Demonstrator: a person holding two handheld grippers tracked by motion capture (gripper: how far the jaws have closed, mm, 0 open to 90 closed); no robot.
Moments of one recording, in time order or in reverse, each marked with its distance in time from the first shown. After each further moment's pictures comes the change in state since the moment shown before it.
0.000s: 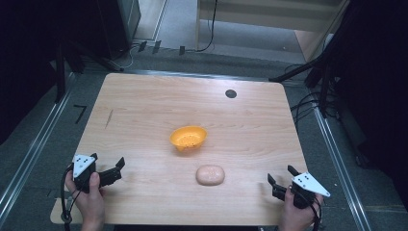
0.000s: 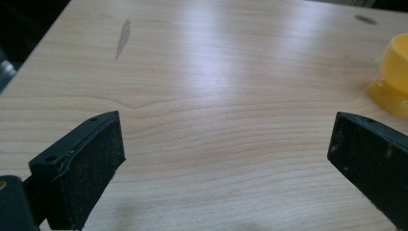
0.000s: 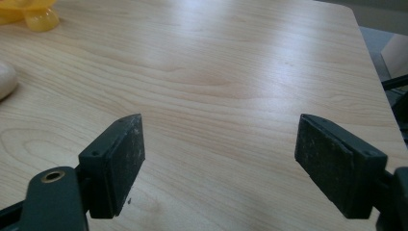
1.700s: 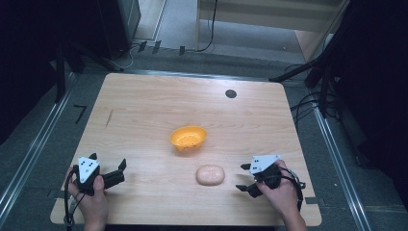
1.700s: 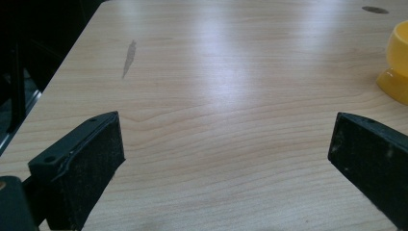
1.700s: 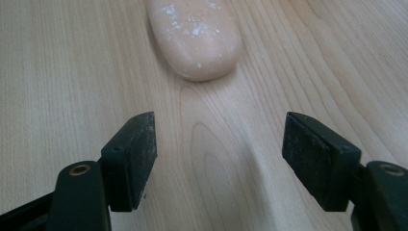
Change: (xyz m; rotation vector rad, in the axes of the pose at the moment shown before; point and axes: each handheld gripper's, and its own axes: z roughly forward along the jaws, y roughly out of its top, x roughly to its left) left arm -0.015 -0.003 -0.001 -0.011 0.064 0.145; right arm 0.059 0.075 0.061 0.376 0.691 -0.537
